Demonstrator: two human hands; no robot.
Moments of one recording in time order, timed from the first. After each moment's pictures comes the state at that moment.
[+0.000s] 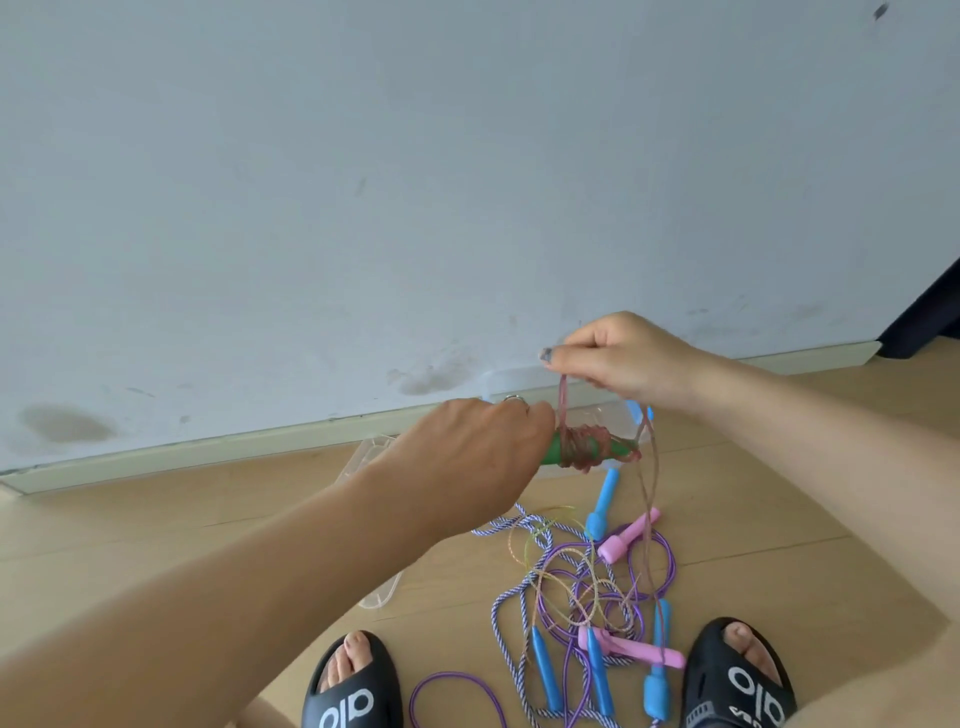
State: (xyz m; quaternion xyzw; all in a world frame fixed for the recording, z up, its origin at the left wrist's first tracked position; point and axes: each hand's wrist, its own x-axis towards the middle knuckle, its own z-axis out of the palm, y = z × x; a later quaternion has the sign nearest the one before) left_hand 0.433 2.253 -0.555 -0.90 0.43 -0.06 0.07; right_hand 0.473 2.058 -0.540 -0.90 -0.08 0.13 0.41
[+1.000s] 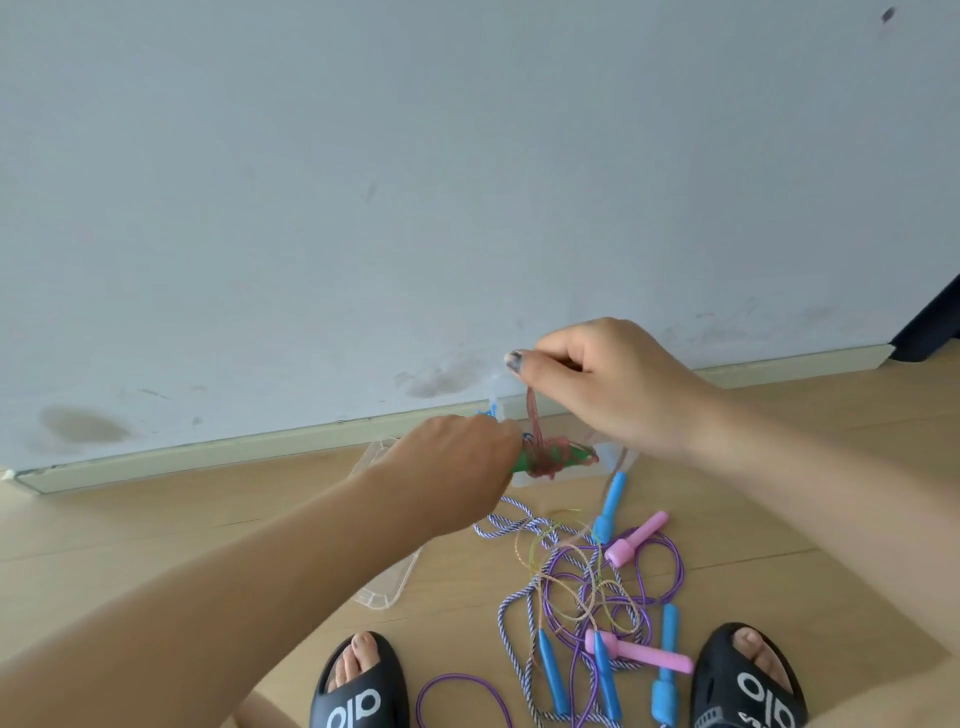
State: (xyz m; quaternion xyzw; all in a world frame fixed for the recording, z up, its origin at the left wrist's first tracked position) left_hand 0.441 2.260 -0.577 -0.93 0.34 0.06 0.11; right_hand 0.437 2.090 -0.523 -0.92 -0.17 -0.01 0.35
